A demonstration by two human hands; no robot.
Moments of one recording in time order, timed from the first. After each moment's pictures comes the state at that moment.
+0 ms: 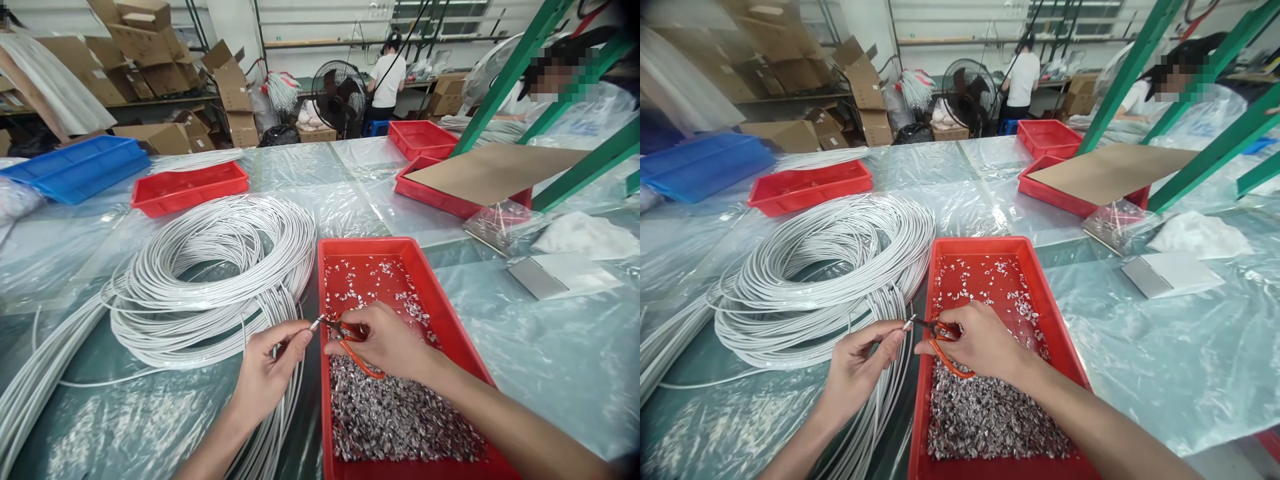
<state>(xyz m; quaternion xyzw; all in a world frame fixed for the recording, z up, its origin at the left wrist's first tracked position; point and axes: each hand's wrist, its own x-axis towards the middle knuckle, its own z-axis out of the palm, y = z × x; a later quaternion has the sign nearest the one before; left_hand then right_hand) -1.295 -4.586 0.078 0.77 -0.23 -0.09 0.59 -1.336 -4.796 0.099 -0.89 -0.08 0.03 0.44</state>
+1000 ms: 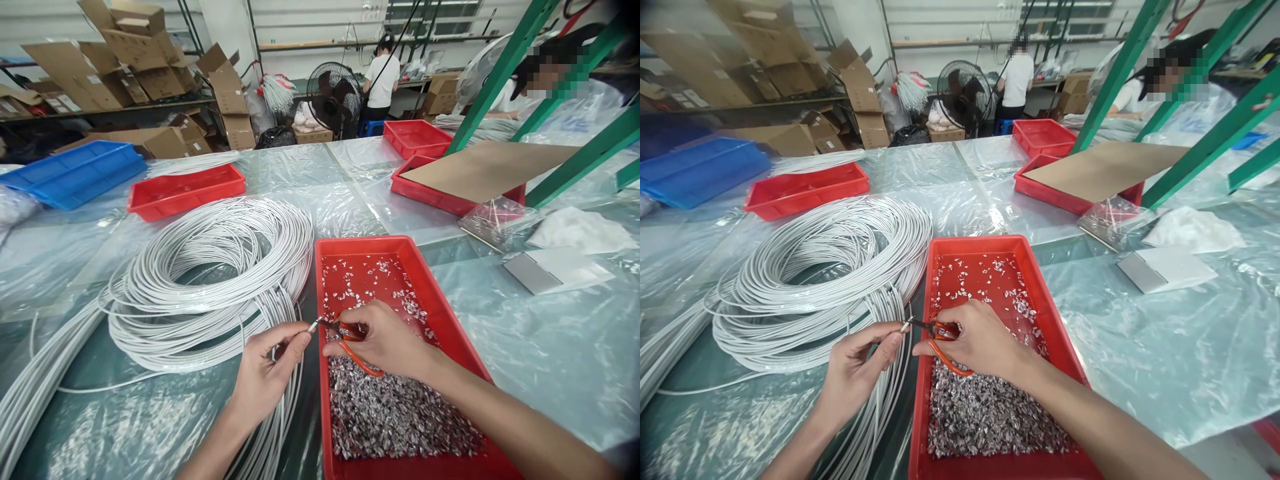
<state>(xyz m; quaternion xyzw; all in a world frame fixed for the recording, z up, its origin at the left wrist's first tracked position) -1.296 -4.585 0.080 0.77 -0.25 -0.08 0.58 -1.338 -4.796 0.104 -0.90 -0.08 0.03 0.43</state>
